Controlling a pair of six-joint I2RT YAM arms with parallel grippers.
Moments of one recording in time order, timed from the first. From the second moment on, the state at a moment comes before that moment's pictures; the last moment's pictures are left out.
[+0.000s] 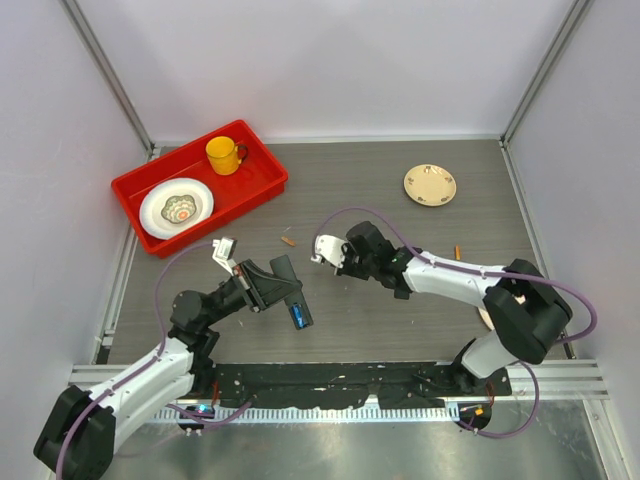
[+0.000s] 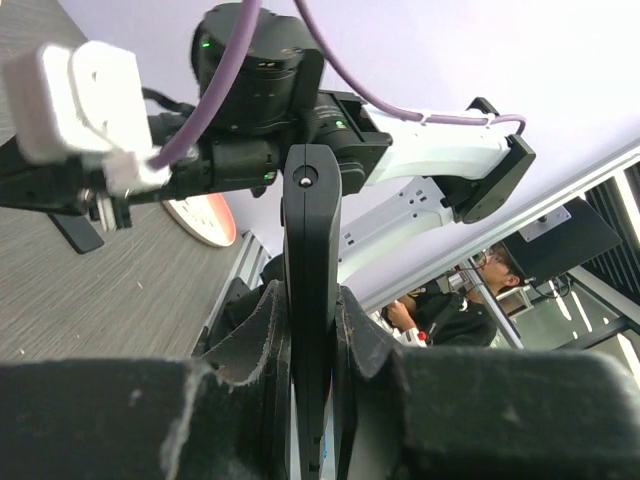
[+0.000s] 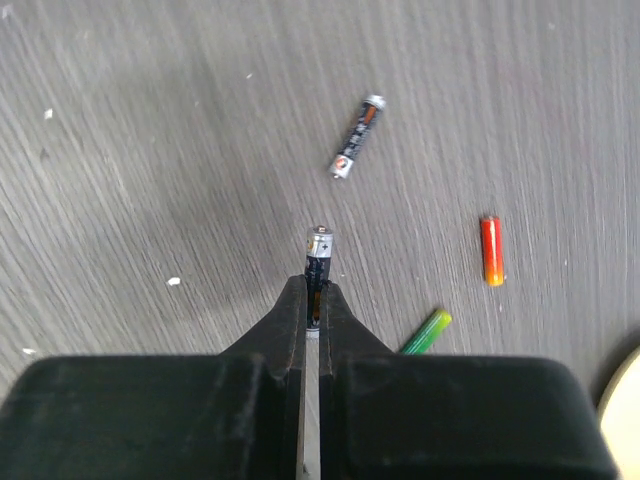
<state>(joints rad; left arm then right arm) -0.53 0.71 0.08 0.99 0.58 -1.23 0.79 1.50 0.82 -0.09 0.01 -0.58</state>
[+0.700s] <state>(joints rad) -0.53 0.72 0.08 1.03 0.58 -1.24 0.78 1.57 0.81 -0.21 -0.16 -1.01</state>
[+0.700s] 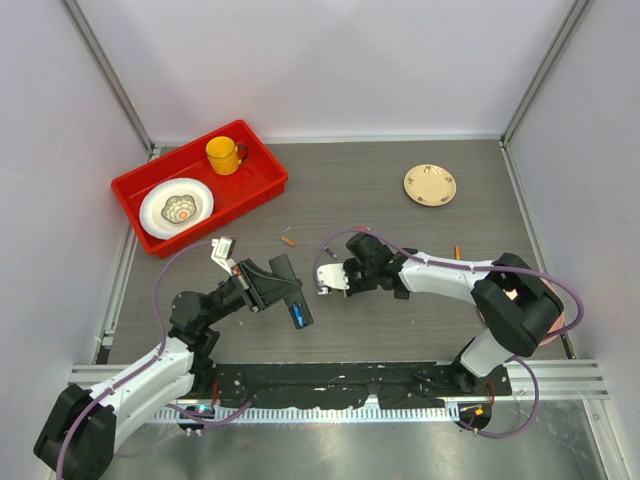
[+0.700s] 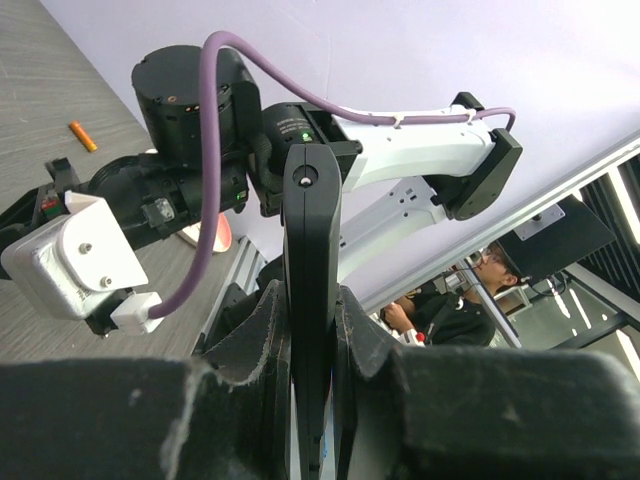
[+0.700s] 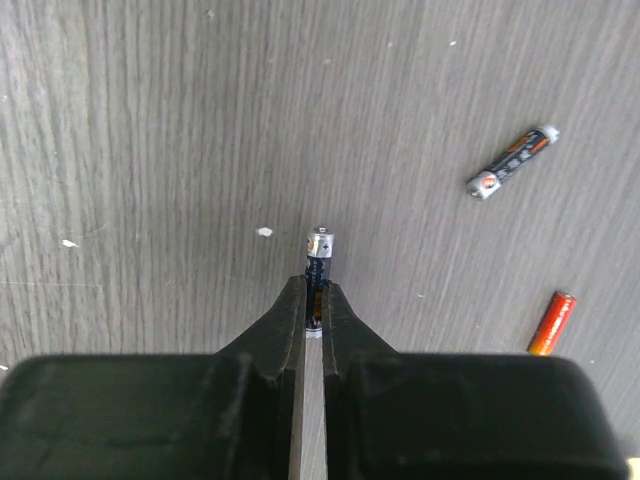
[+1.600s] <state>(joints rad) -0.53 0.69 0.08 1.02 0.57 -1.24 0.77 1.40 0.99 -0.11 0.14 -0.28</state>
